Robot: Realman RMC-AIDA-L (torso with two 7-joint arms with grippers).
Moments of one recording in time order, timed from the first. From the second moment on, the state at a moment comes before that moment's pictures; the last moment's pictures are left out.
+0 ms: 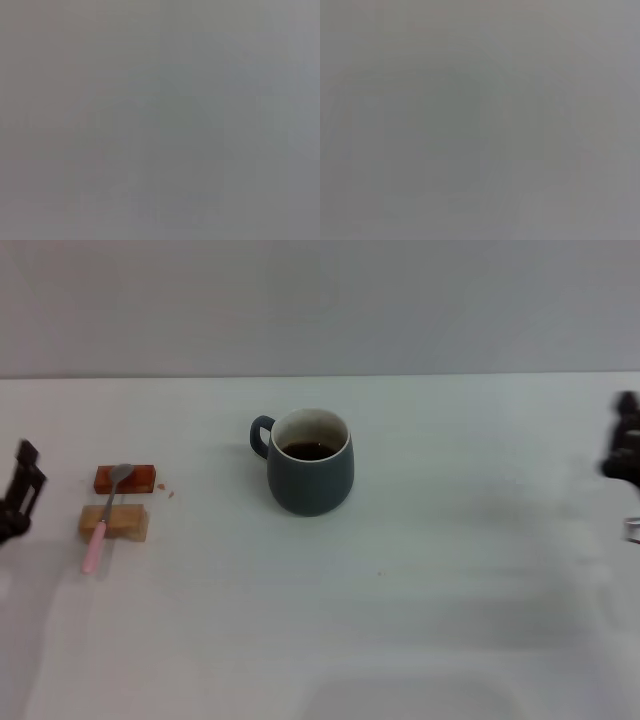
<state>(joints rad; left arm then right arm) -0.14 -2.07 -1.06 -0.35 2.54 1.29 -0.19 0.35 2.08 0.88 0.34 -2.32 -1.16 -0.02</state>
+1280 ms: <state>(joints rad) -0.11 -2.08 -0.81 -0.35 2.50 1.15 -0.11 0.31 2.08 1.03 0.25 -2.32 -1.18 -0.01</state>
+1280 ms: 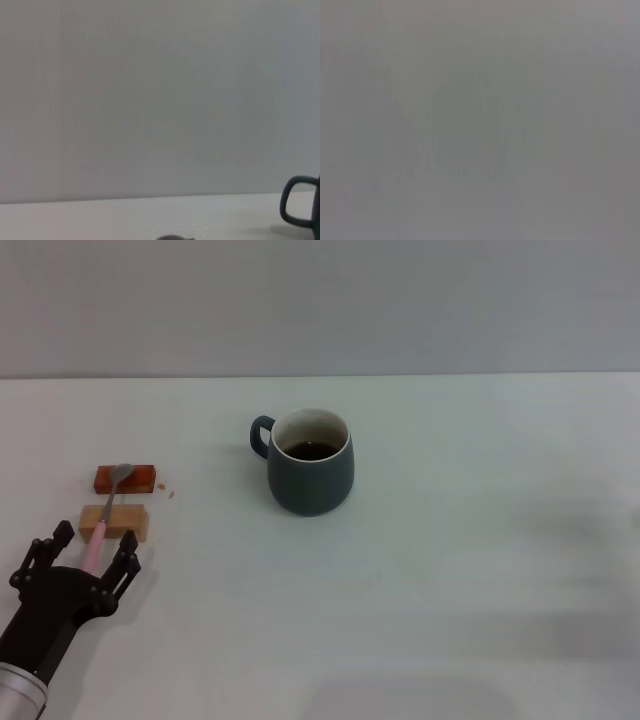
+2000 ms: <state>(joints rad) -0.12 -2.08 -0.81 -0.34 2.50 1.09 -0.10 0.31 2.08 1.03 0.25 -2.32 -1.19 0.00</state>
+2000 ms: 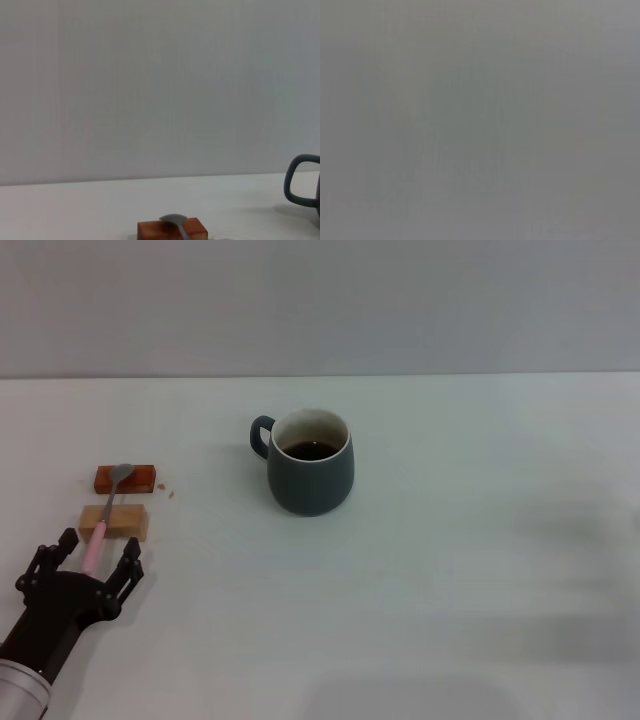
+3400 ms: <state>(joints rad) -0.15 -2.07 -0.83 -0.35 2.47 1.02 -0.11 0.30 2.08 1.03 0.25 -2.32 -1.20 0.00</state>
